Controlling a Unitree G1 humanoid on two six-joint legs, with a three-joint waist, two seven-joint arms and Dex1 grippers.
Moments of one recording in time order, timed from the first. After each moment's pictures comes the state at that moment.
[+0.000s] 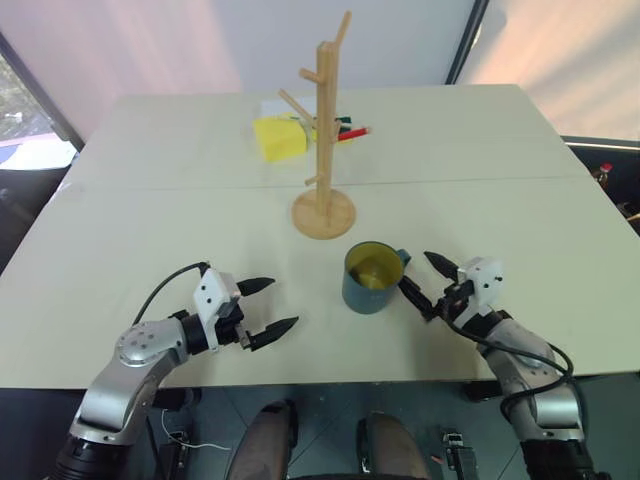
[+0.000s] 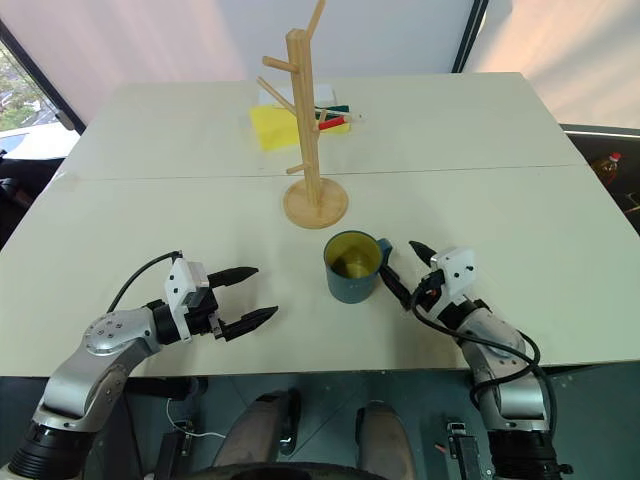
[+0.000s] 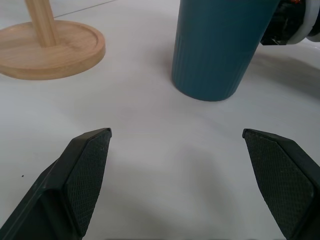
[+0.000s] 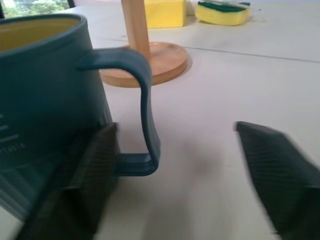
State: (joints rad) left arm 0.03 0.56 -0.02 -0.34 -0.43 0.30 -0.84; right arm 0.01 -0.37 -0.10 -0.16 0.36 0.13 0.62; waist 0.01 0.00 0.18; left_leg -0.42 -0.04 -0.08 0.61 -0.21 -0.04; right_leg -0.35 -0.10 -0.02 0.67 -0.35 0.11
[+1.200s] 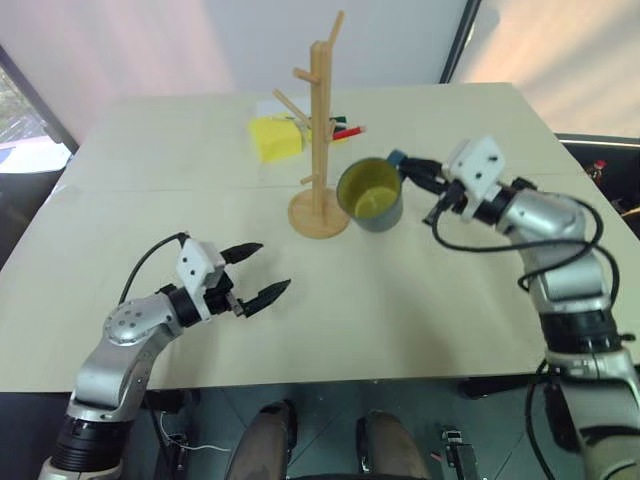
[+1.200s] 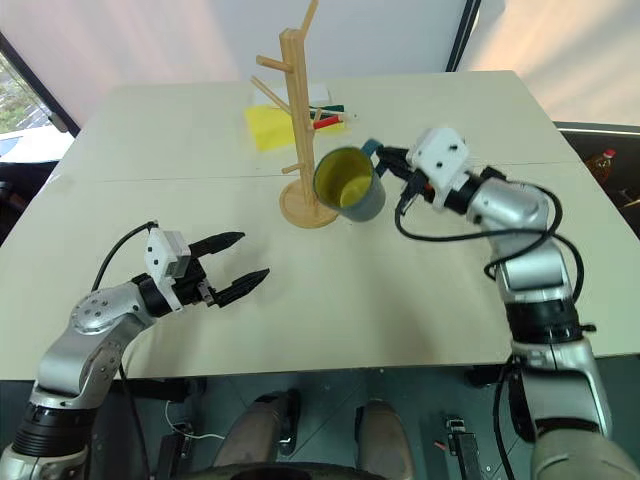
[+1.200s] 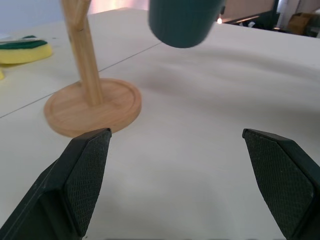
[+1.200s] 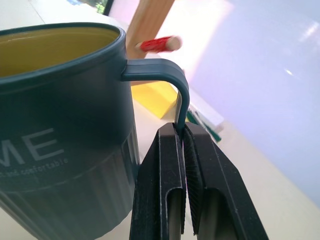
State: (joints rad) left arm -0.08 0.54 0.06 -0.36 -0.49 0.32 -0.80; right arm -0.73 -0.63 0.02 0.16 0.16 0.05 0.81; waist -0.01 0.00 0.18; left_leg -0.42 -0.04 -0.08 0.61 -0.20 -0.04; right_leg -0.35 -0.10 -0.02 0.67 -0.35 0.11
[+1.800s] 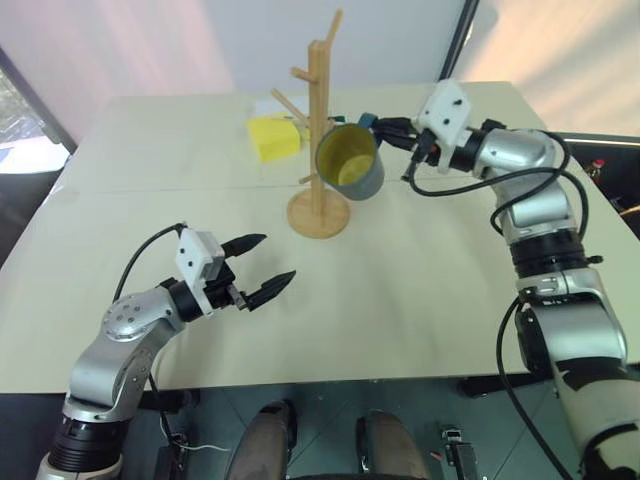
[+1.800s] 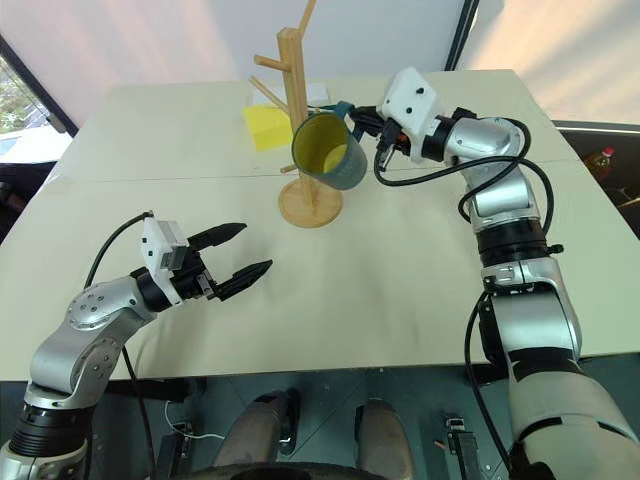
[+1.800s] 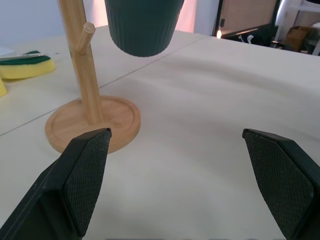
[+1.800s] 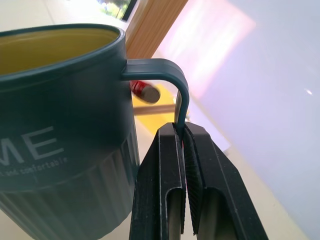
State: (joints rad) left arm -0.10 0.54 0.07 -0.41 -0.53 0.36 -0.75; right arm -1.04 -0.55 0.11 0.56 0.06 -0.11 0.91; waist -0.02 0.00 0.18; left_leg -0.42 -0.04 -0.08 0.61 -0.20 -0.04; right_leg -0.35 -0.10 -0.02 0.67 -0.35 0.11
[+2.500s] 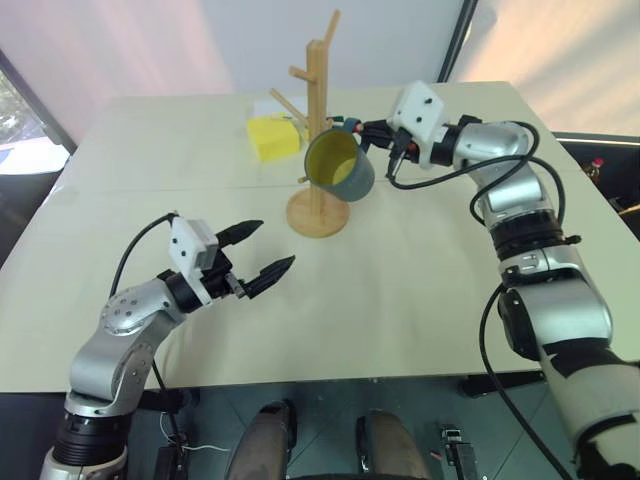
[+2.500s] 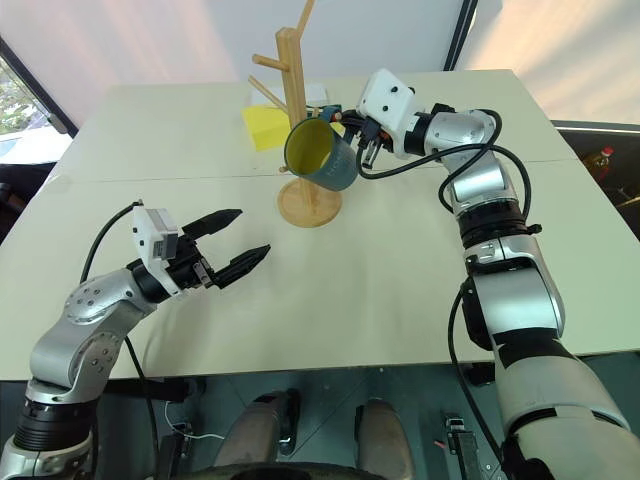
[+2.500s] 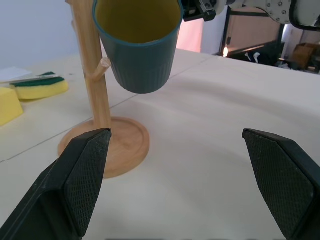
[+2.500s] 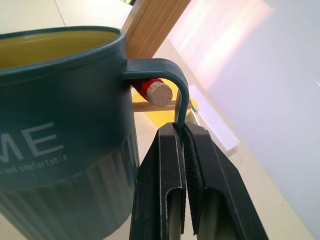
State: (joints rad) left arm -0.14 0.51 0.10 -0.42 -0.56 0.36 -0.71; right arm -1.15 -0.48 0.13 0.77 -0.03 -0.18 0.91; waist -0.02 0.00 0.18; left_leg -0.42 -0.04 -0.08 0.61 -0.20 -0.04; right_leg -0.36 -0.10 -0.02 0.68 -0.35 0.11
